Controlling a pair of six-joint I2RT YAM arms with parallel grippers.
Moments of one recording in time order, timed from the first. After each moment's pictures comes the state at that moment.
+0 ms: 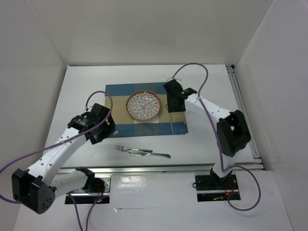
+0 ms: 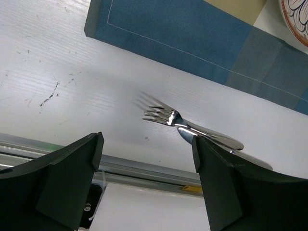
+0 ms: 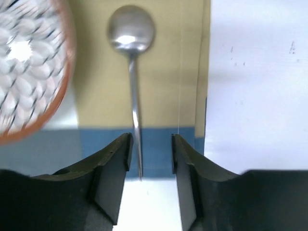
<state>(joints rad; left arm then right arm) -0.40 1.06 0.91 -0.97 -0.19 -0.84 0.54 1.81 1.40 -0.67 0.32 0.45</state>
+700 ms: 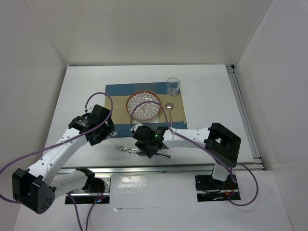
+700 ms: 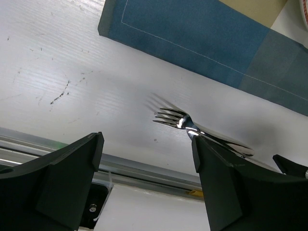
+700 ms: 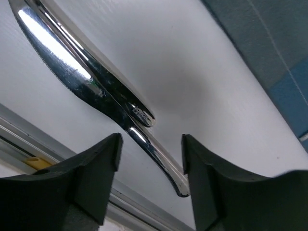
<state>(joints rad) -0.40 1.06 0.89 -0.99 -0.23 -0.85 1.14 1.74 1.11 -0.55 0.22 0.26</state>
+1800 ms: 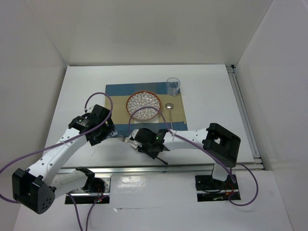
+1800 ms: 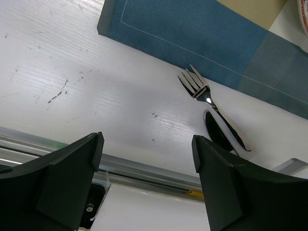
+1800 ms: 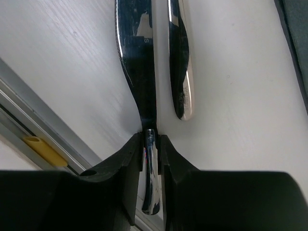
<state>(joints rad) -0.40 1.06 0.89 -0.98 -0.23 -0.87 1.14 1.75 1.03 -0.45 0.06 0.10</state>
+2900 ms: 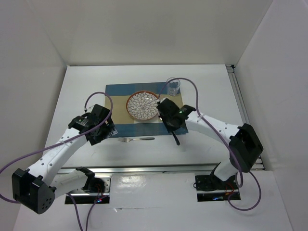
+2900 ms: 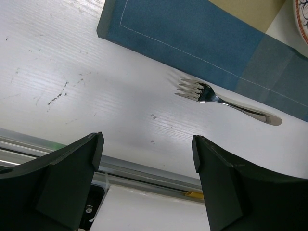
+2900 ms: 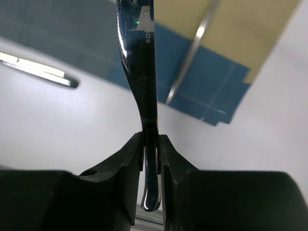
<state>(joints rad) -0.40 1.06 0.89 -0.98 -0.24 -0.87 0.84 1.53 1.12 -0.70 0.26 0.25</state>
